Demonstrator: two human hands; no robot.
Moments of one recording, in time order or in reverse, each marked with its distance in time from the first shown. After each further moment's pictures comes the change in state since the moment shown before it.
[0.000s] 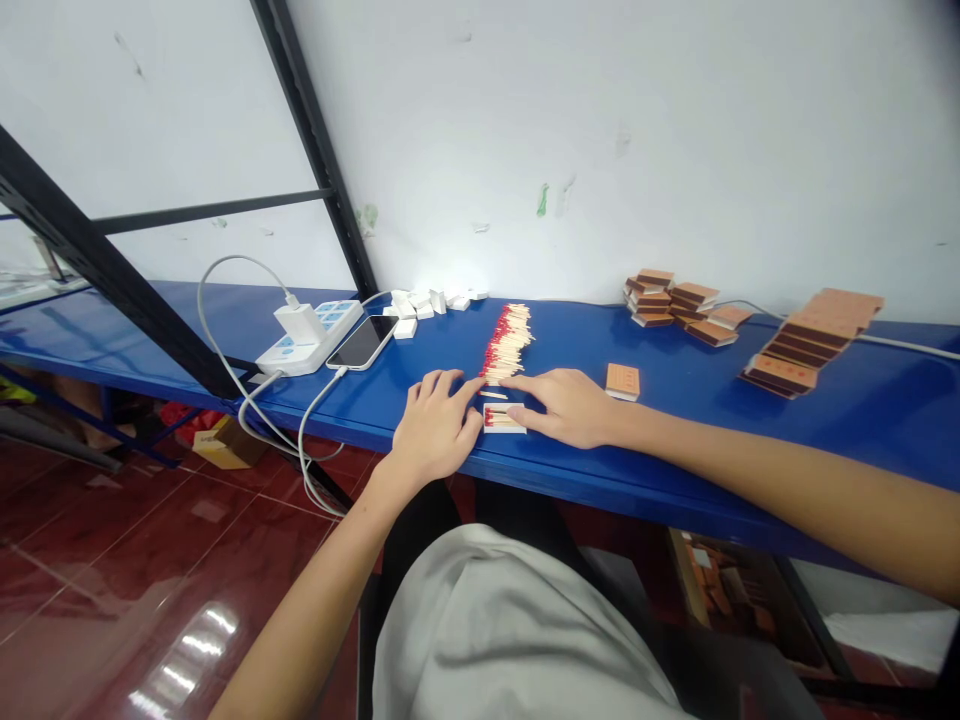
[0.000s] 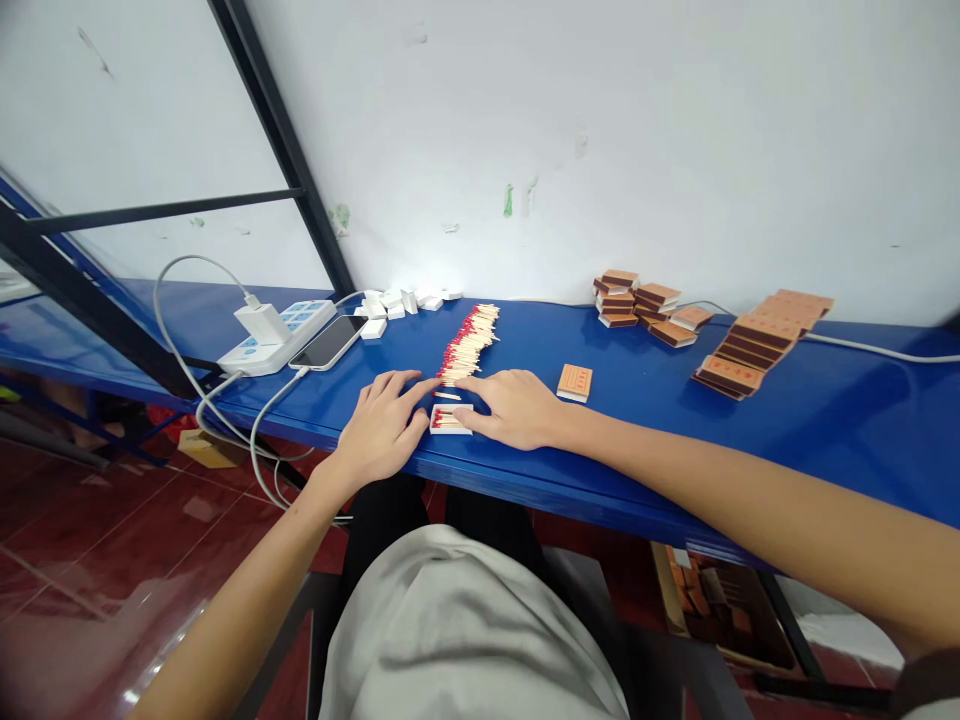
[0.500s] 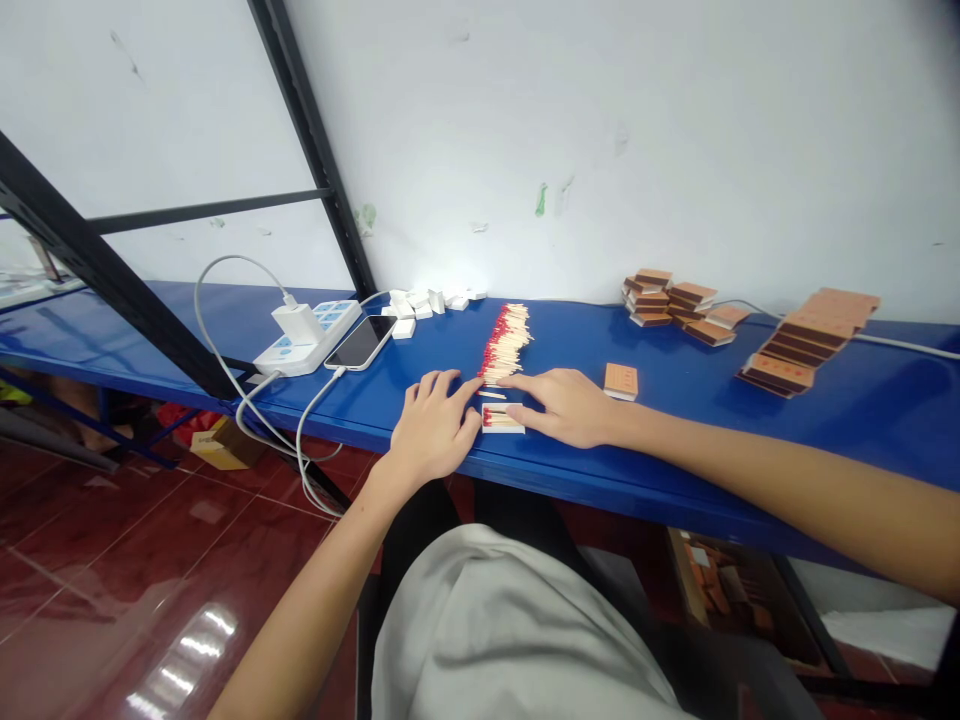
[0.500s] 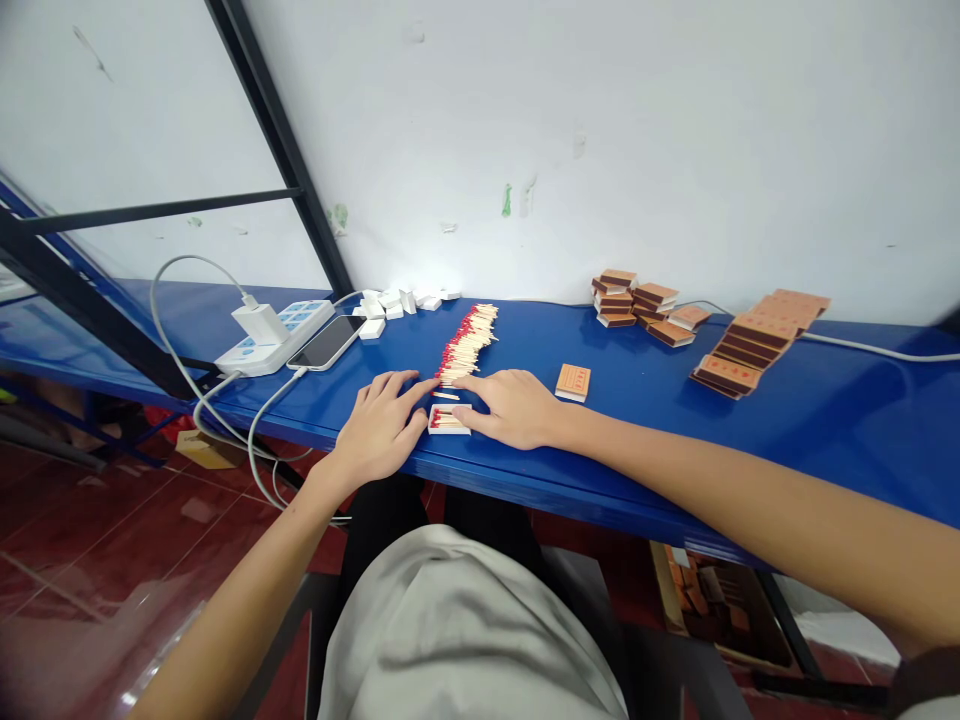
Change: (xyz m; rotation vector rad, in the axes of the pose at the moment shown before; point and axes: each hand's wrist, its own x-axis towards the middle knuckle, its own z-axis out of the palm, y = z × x) left_hand 0.001 0.000 -0.001 0.011 -0.028 -0.019; right_hand -0.001 0.001 0.000 0.017 0.005 -0.004
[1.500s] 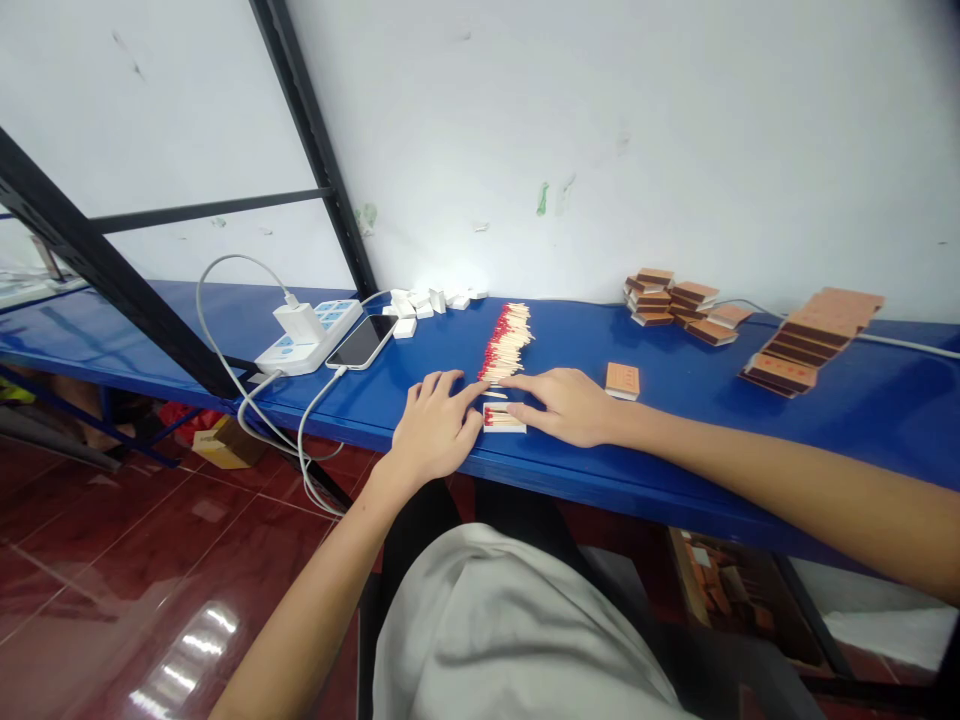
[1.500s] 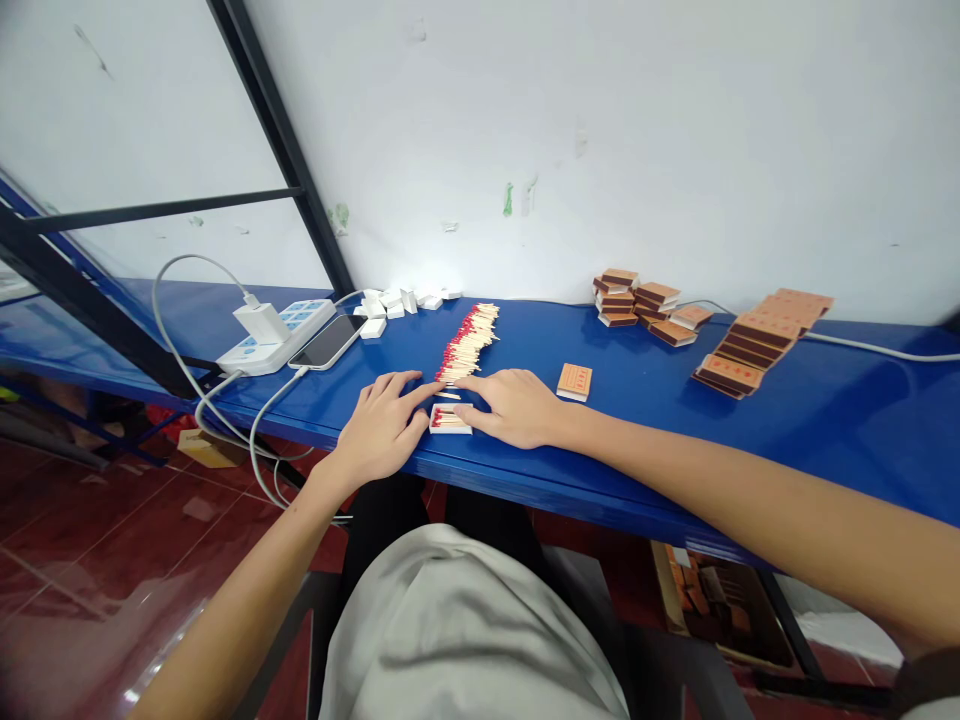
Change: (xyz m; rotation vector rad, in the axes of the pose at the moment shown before) left_hand -0.001 0.001 -0.002 0.007 -0.001 0.012; right_hand 0.001 0.002 0.002 0.014 0.012 -0.007
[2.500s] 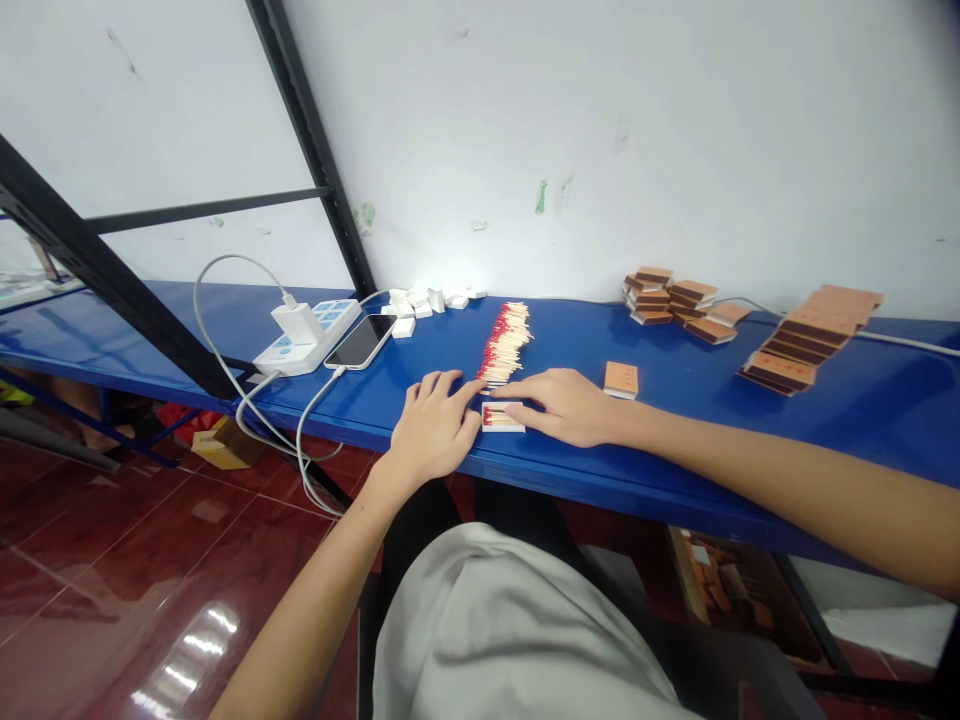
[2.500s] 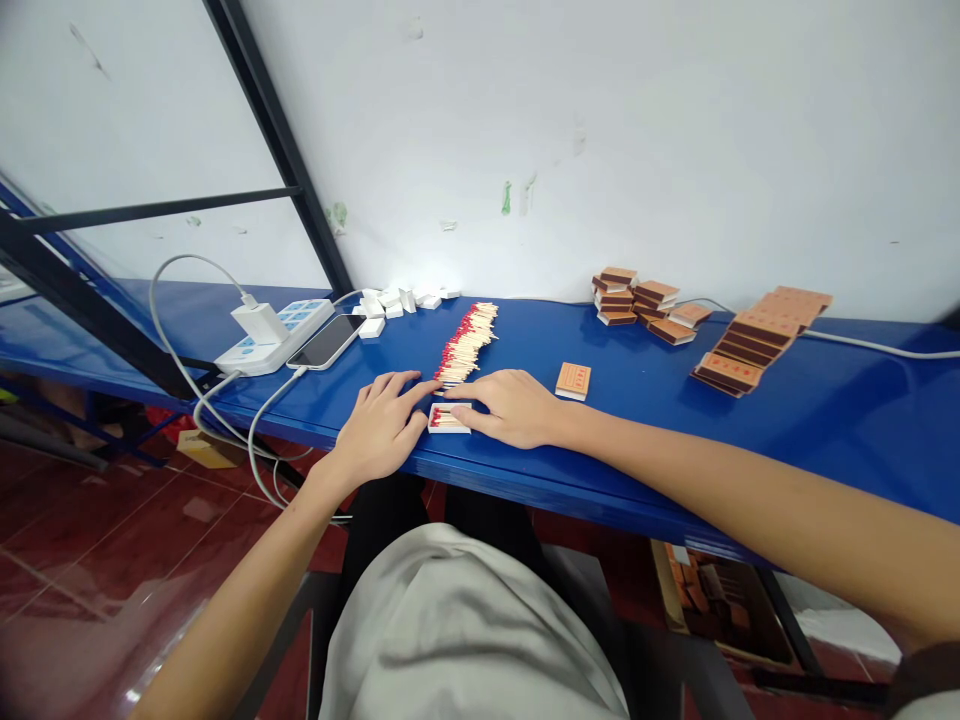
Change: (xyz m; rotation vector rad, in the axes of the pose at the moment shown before) left_hand 0.001 0.000 0.000 0.005 -0.016 -0.013; right_hand -0.001 0.000 -0.001 0.079 0.014 -0.123
